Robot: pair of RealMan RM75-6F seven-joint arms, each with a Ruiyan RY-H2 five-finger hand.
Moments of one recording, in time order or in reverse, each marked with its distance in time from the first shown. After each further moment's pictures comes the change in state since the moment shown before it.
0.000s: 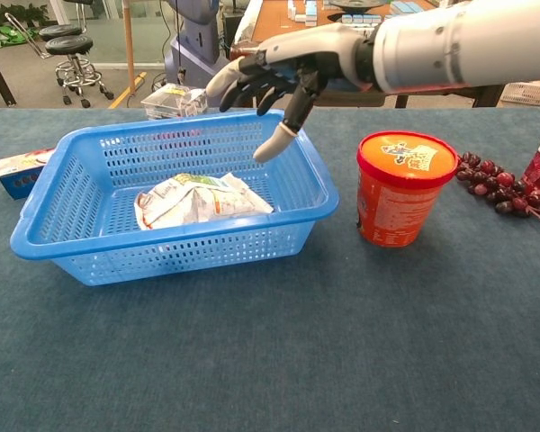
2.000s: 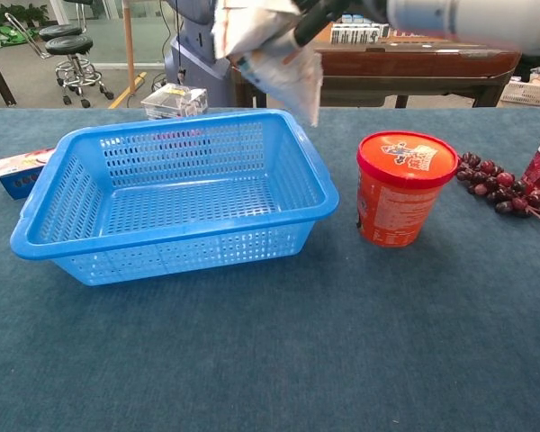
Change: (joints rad) left arm 0.016 0.006 0.000 0.008 0.014 0.000 -0.012; right arm -0.061 -0.022 0.086 0.042 0.223 0.276 -0.221
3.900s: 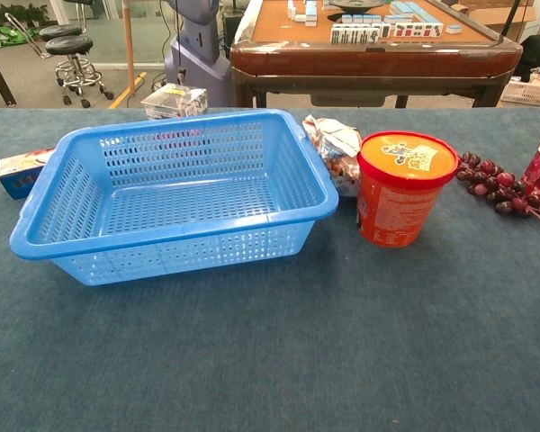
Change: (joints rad) left arm -0.039 -0.015 -0.017 -0.016 0.008 -0.029 0.017; right arm -0.910 0.475 -0.346 -0.401 -0.377 0.734 -0.005
